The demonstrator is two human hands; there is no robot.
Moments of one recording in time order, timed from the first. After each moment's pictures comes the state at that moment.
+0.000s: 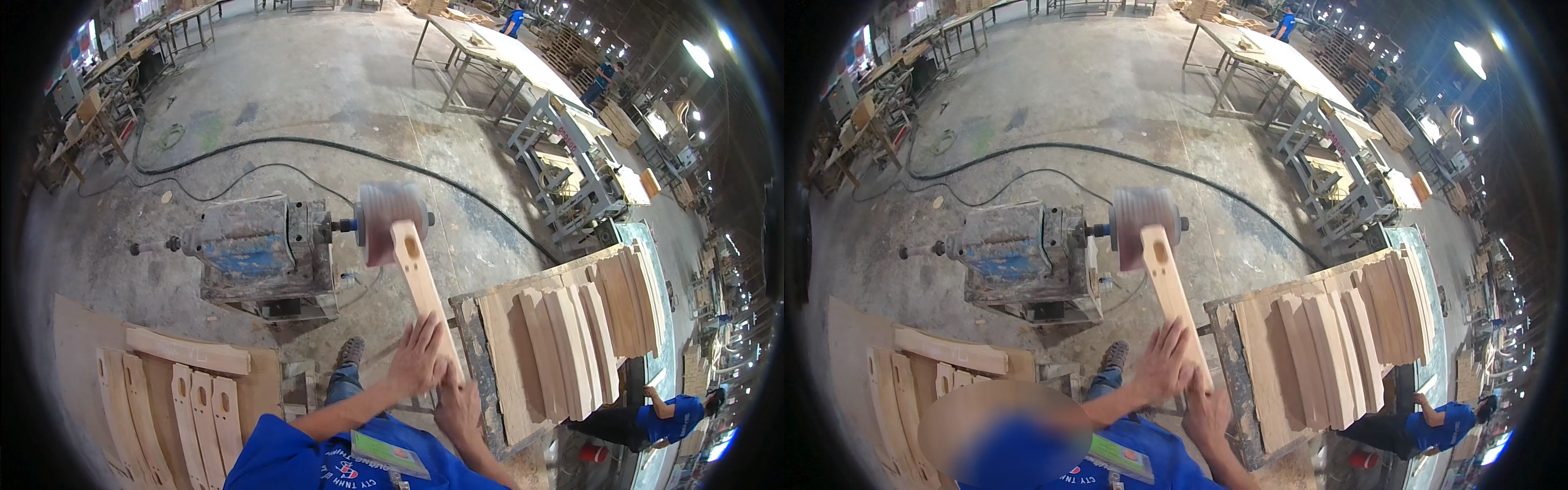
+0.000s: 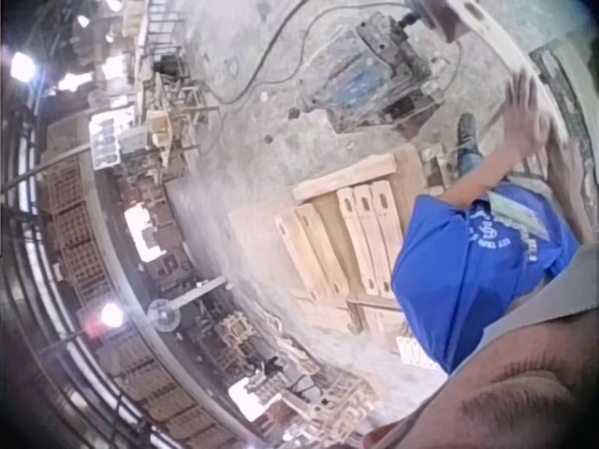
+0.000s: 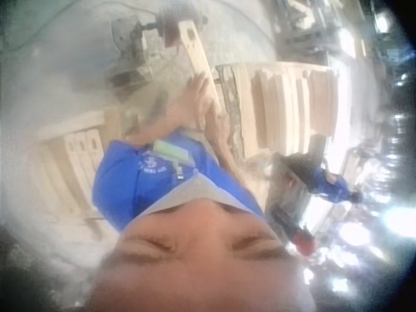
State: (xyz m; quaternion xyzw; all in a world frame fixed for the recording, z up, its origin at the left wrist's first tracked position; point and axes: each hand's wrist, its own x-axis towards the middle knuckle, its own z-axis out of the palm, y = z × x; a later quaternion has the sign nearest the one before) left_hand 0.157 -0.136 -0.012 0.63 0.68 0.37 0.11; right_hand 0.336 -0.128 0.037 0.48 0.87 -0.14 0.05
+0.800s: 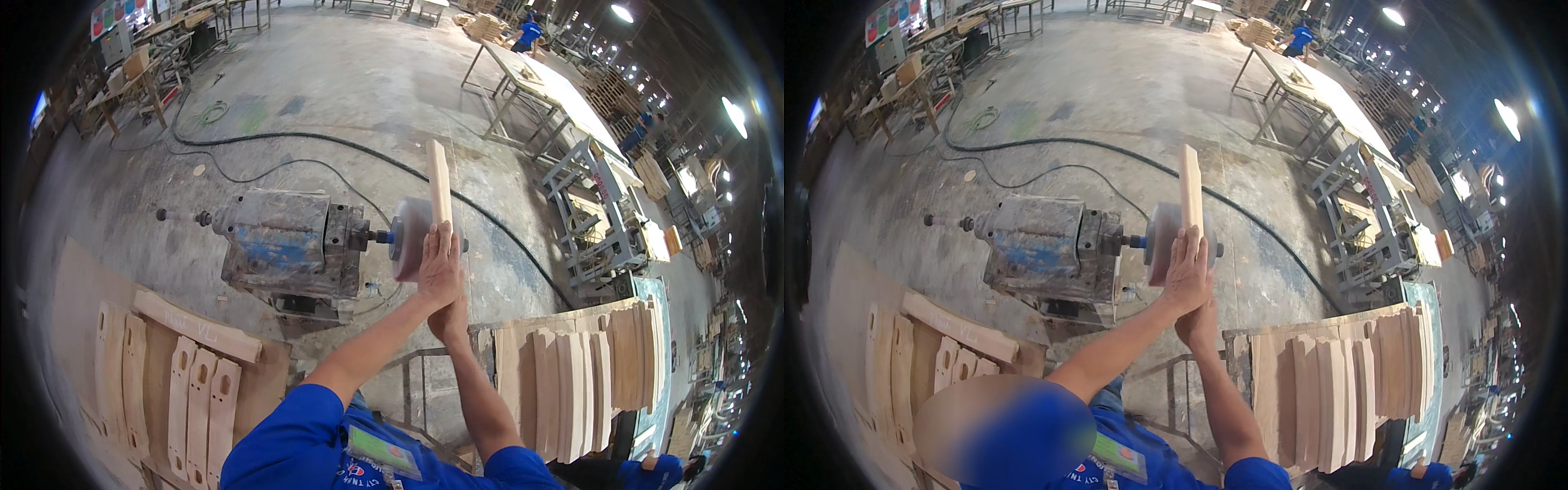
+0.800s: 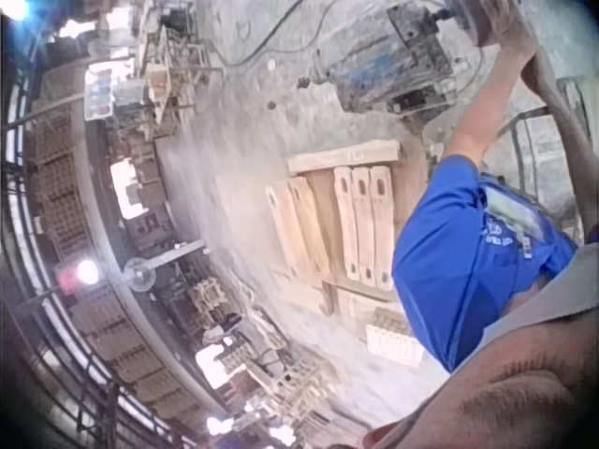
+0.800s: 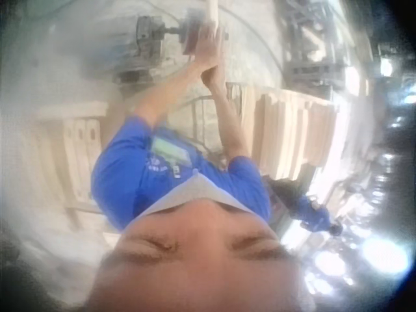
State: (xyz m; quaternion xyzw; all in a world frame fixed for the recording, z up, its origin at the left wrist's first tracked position) left_hand 0.018 0.033 0.029 0.49 0.75 0.43 -0.08; right_hand 0.127 0.064 -0.044 0.33 0.81 -0.45 -0.19
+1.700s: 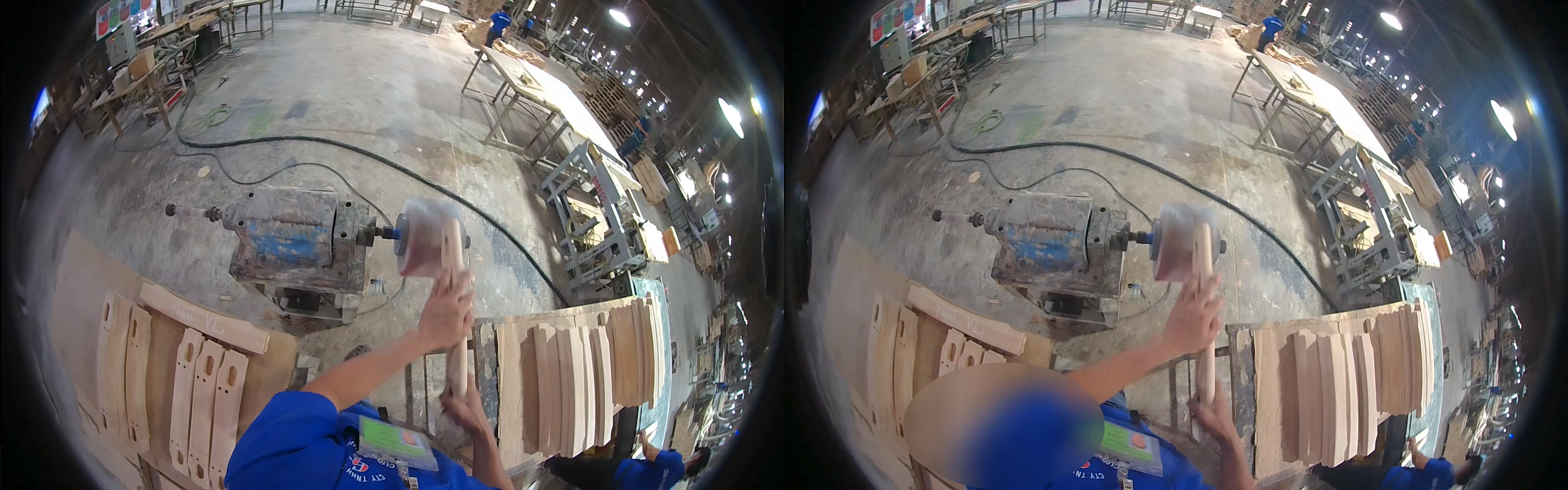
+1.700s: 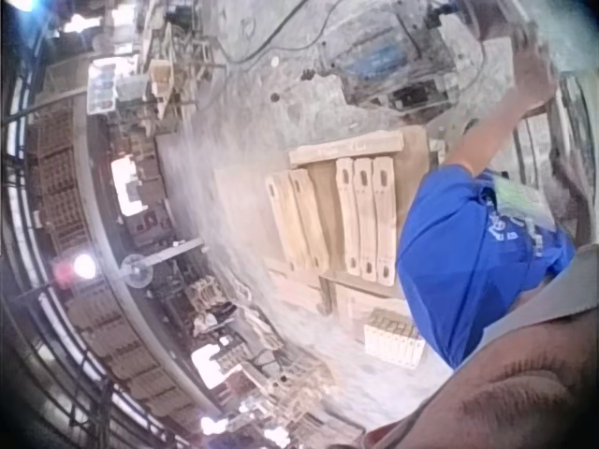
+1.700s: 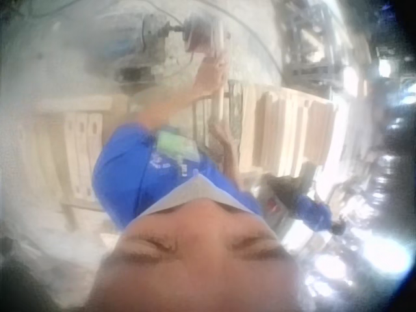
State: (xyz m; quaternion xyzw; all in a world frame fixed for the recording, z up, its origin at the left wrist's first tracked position) left_hand 0.085 -0.053 0.024 0.58 0.71 0.41 0.00; right_hand 0.329 -0.080 0.021 0.48 0.67 -0.56 0.03
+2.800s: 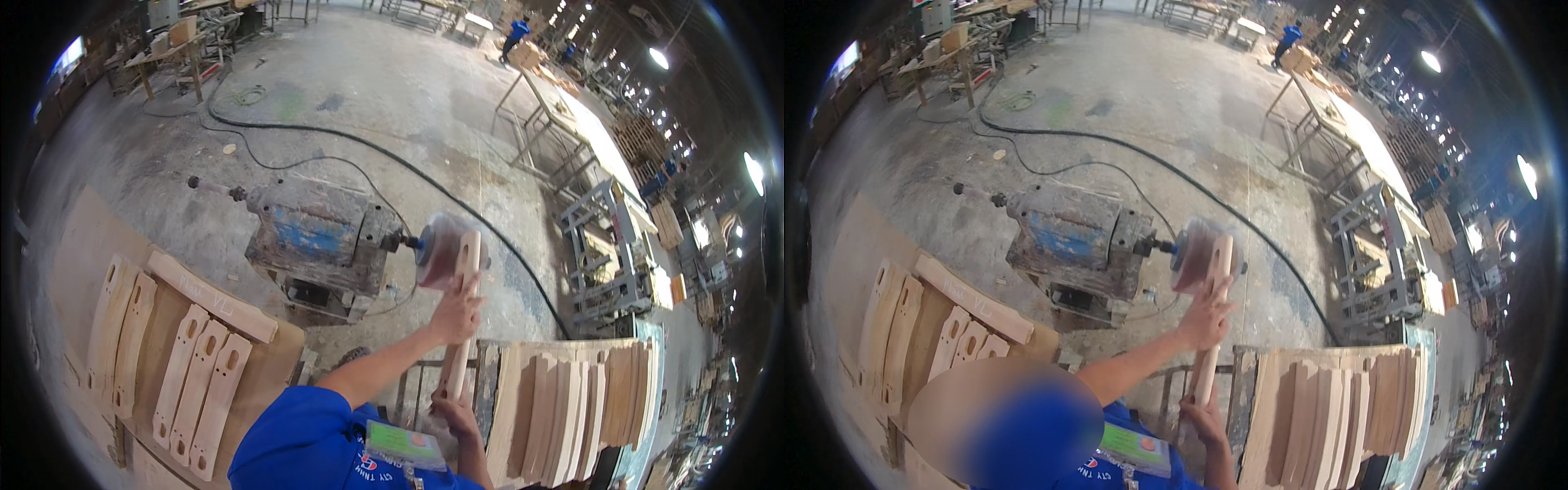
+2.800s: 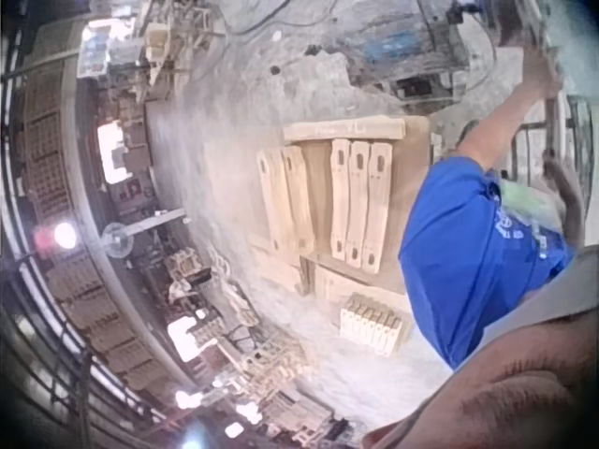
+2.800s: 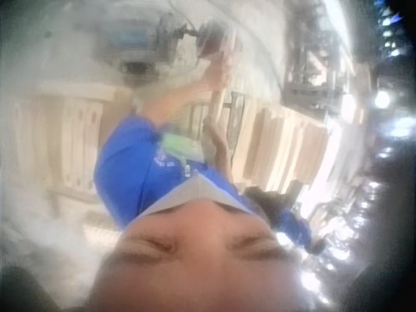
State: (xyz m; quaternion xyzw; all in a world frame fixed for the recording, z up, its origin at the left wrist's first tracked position) left_hand 0.061 -0.017 0.013 0.53 0.72 0.44 0.07; right_hand 0.306 -0.067 -0.009 0.40 0.60 -0.69 -0.05
